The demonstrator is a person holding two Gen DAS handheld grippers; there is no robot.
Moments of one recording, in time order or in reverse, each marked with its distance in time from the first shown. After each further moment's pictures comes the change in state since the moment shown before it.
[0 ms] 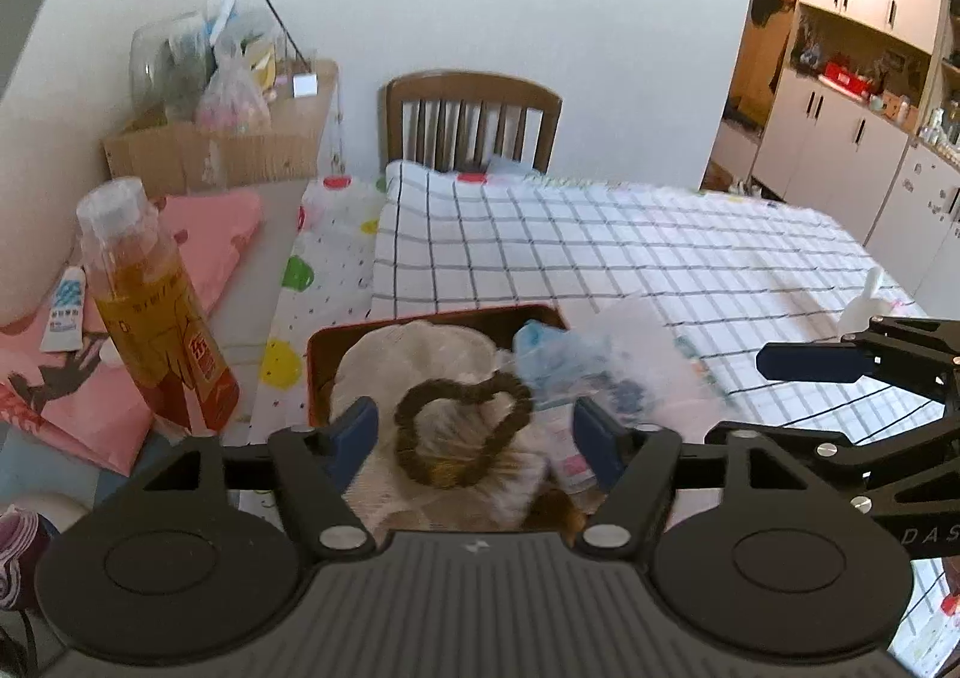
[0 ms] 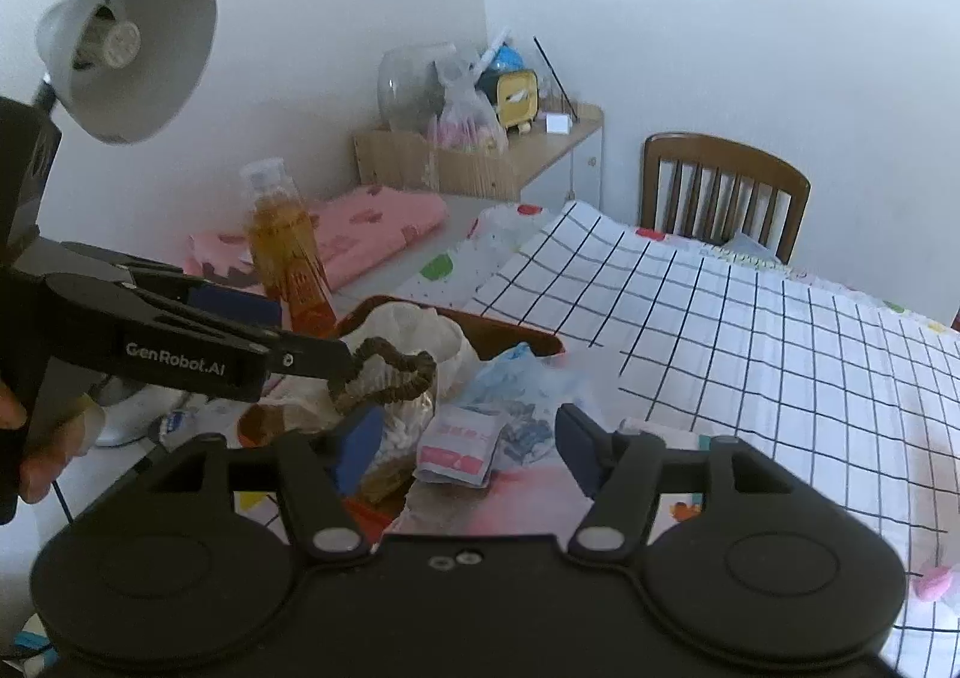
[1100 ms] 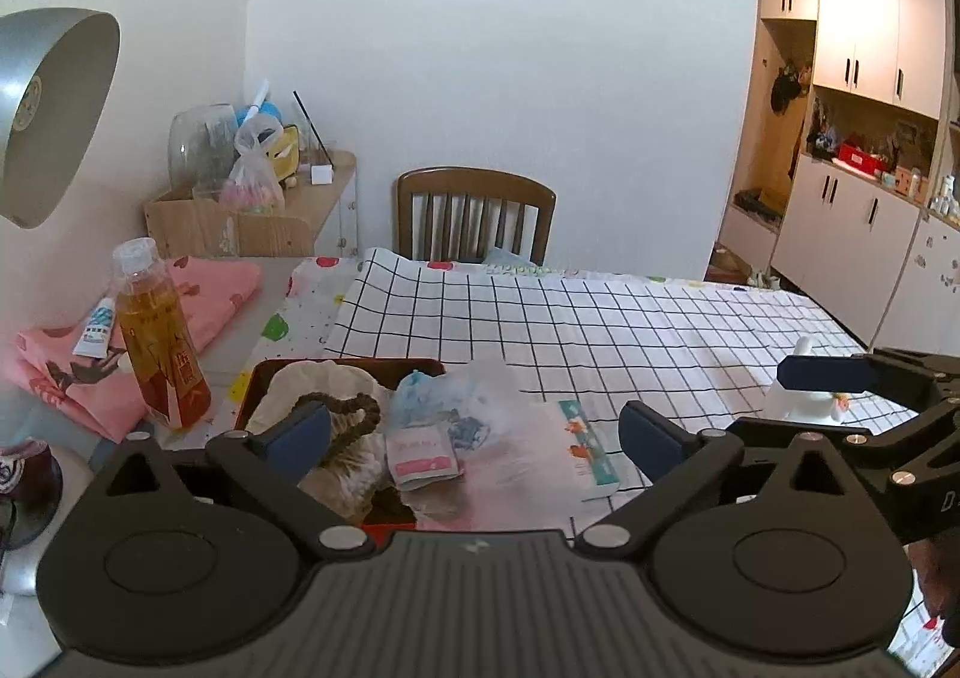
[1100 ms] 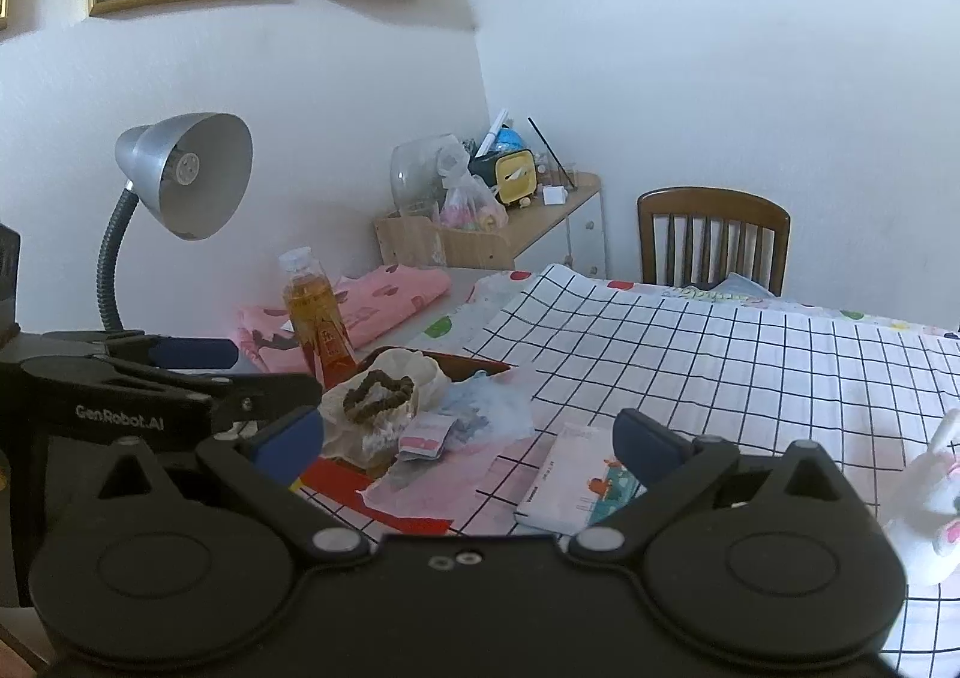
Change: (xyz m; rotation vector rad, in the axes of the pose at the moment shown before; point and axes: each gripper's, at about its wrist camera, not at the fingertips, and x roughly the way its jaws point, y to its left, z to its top) left arm -0.078 -0.123 -0.030 -0.061 -0.196 0.087; right arm -0.110 -0.070 -0.033 0.064 -0.158 0.098
